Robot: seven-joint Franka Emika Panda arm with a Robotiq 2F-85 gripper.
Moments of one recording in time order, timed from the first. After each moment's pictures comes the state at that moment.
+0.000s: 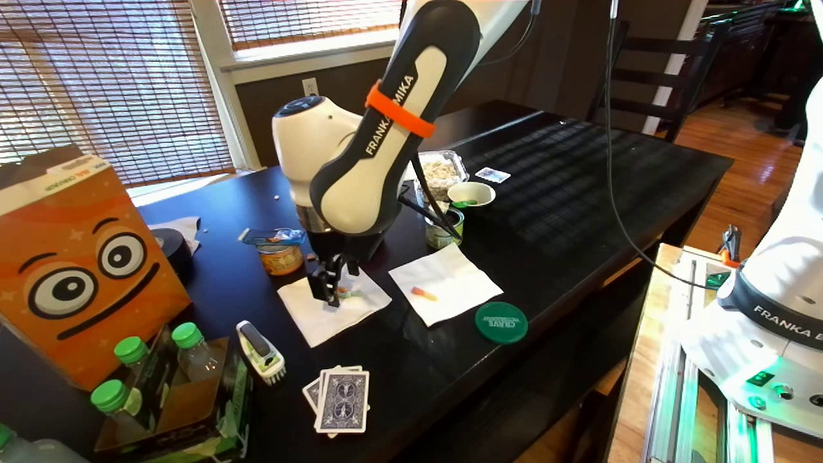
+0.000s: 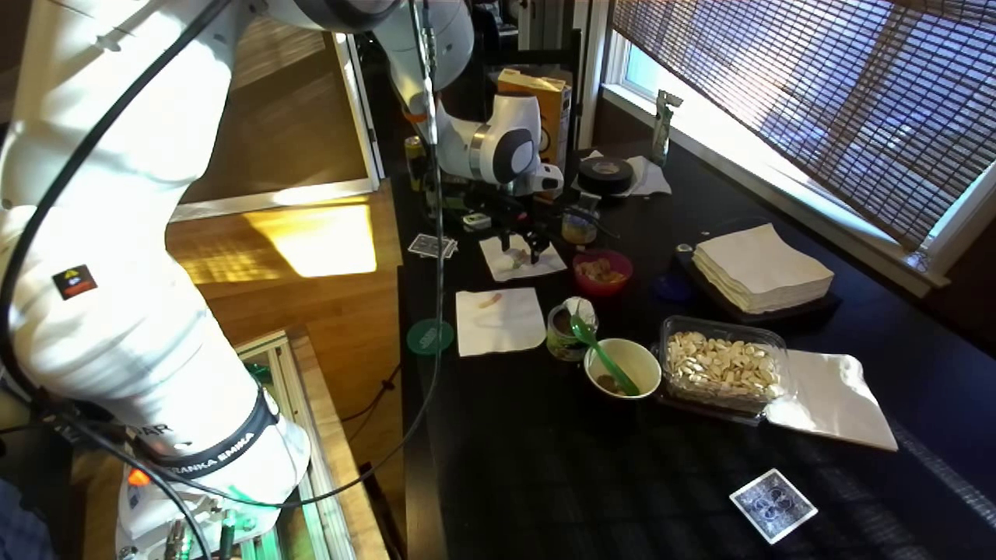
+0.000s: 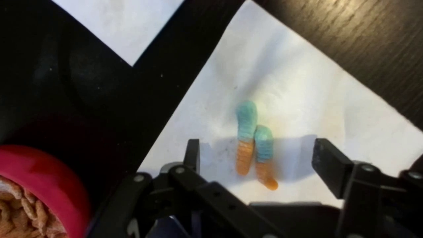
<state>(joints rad) 0.30 0.65 0.06 -1.92 -0.18 2.58 0.20</state>
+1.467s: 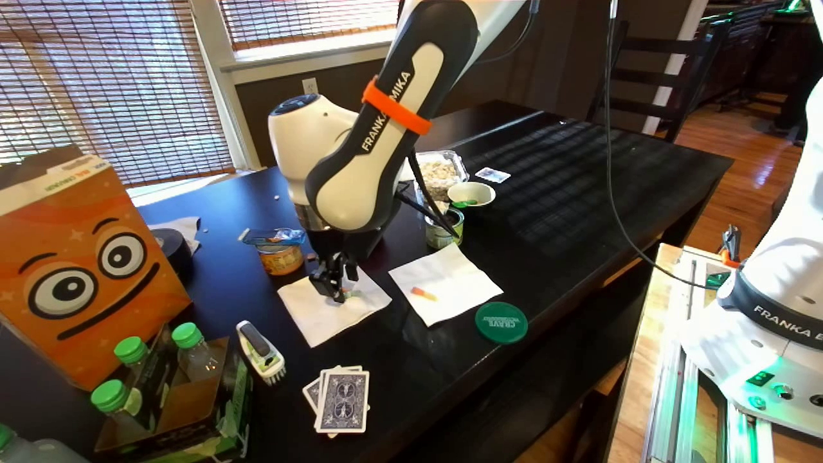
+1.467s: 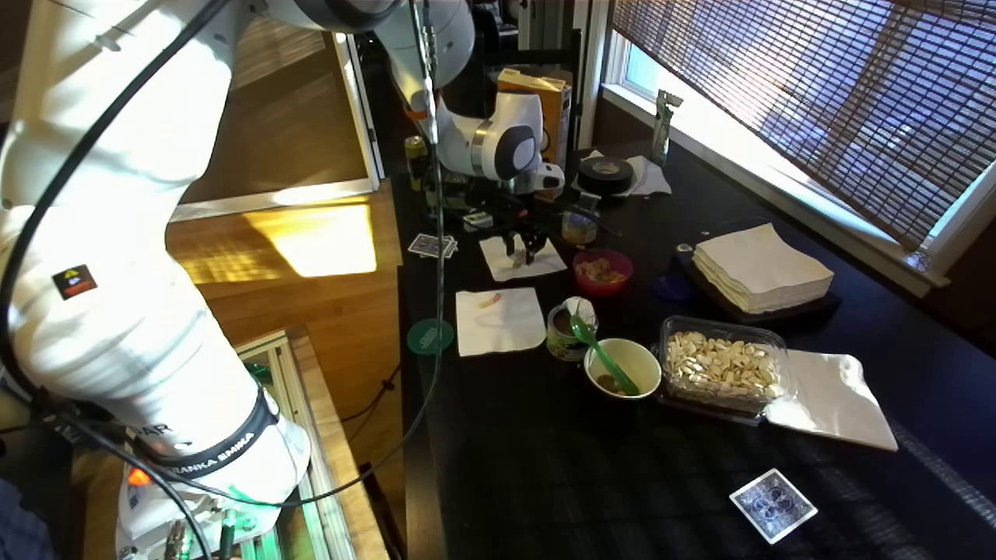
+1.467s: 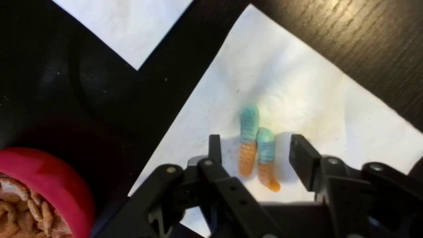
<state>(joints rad) 0.30 0.65 0.06 -1.90 -0.17 2.54 0.20</state>
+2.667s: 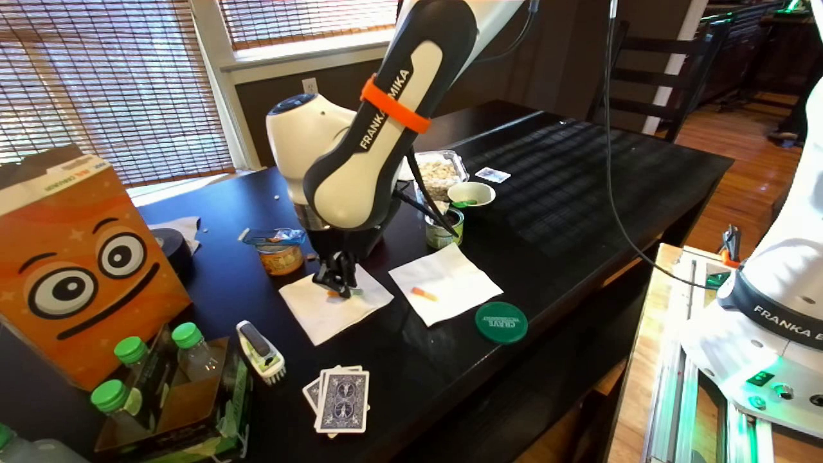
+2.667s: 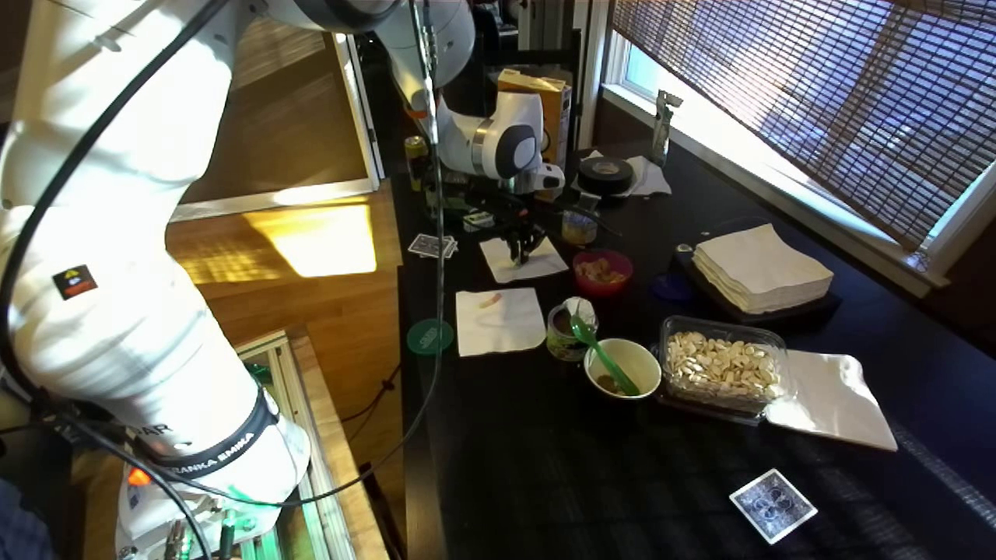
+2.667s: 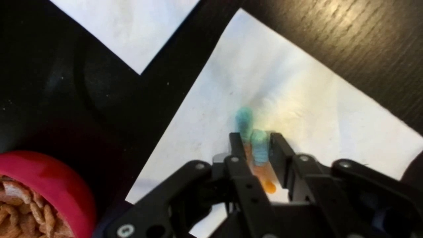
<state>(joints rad) 0.30 0.65 0.06 -1.89 -0.17 2.51 0.20</state>
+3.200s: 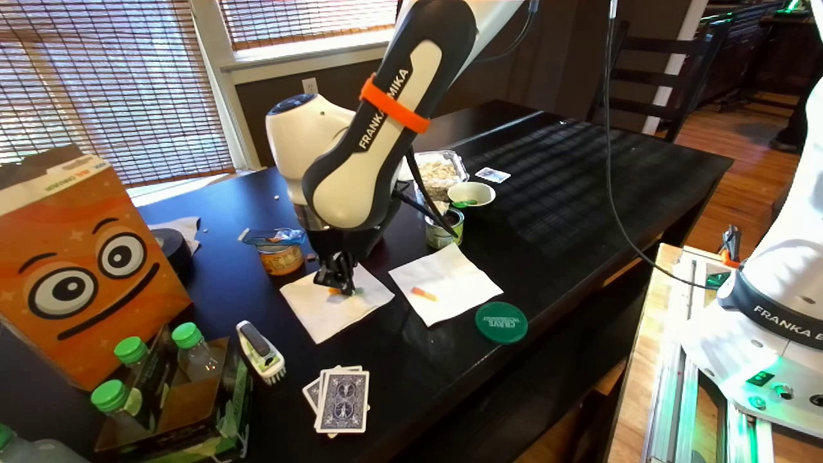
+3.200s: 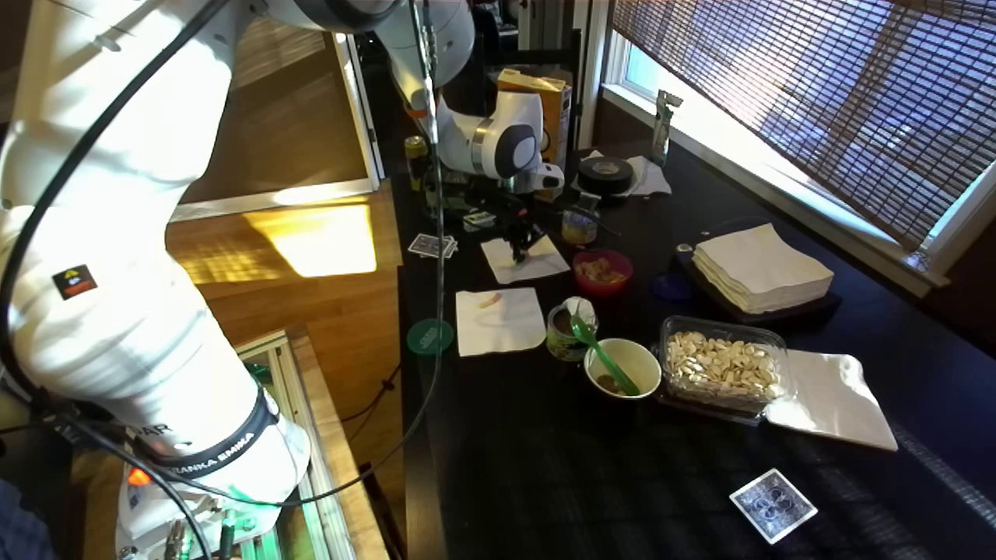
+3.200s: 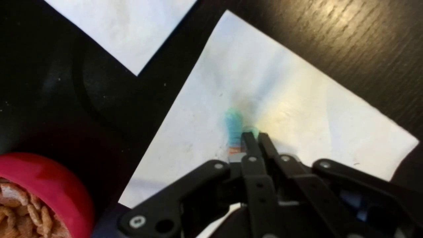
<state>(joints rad) 0.30 0.65 0.06 -1.89 -0.17 2.51 0.20</state>
